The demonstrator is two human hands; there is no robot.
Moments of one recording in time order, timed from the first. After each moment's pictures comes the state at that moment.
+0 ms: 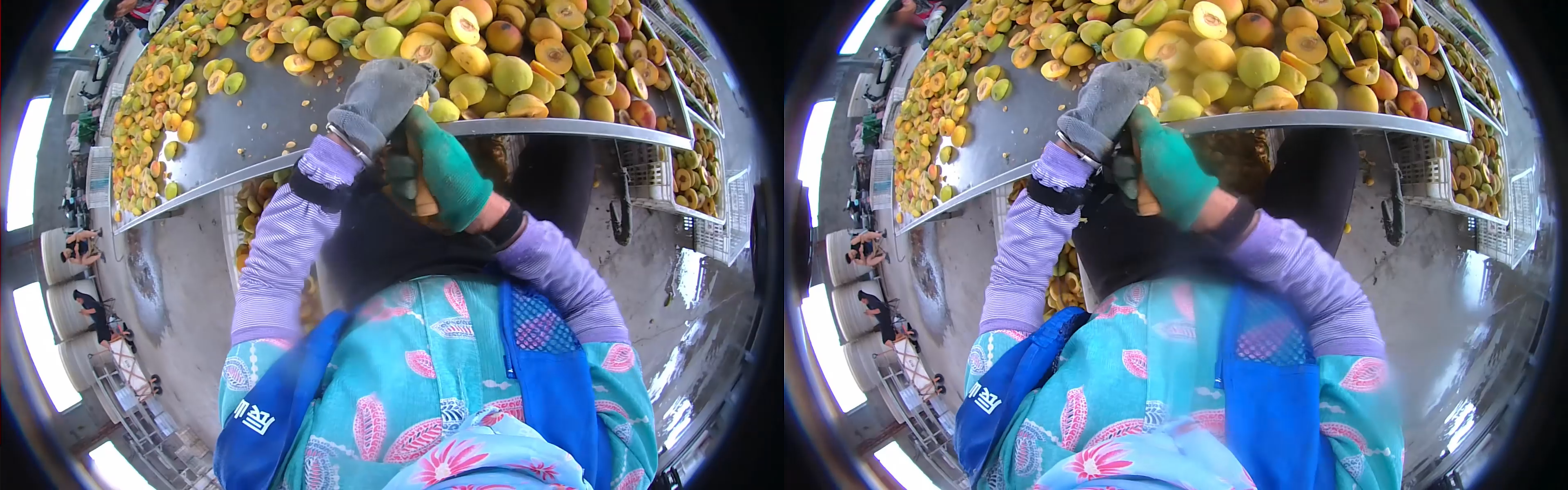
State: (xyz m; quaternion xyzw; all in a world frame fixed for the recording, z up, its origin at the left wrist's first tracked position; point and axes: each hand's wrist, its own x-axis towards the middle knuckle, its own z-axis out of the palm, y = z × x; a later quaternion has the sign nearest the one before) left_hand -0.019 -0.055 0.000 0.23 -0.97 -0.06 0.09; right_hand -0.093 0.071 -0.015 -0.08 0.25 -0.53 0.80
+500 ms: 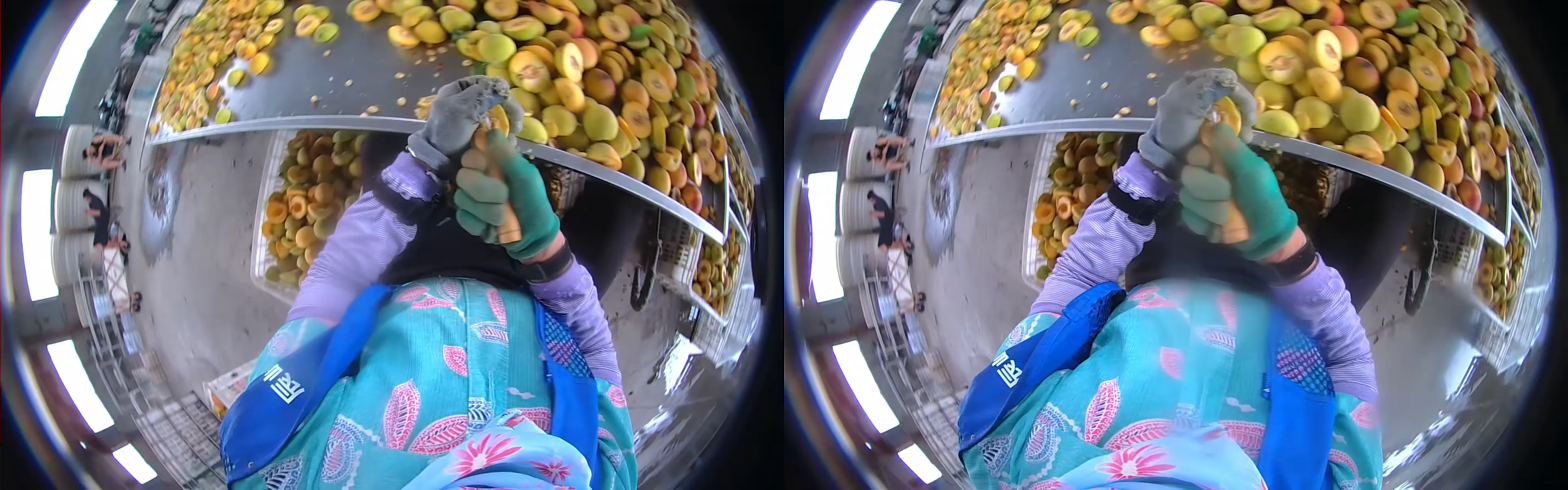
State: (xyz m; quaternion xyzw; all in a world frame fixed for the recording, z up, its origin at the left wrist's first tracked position) left_hand 0.024 -0.021 -0.022 0.22 -0.51 -0.74 0.38; right_hand -0.082 0.086 0.001 -0.07 0.12 -0.44 0.89
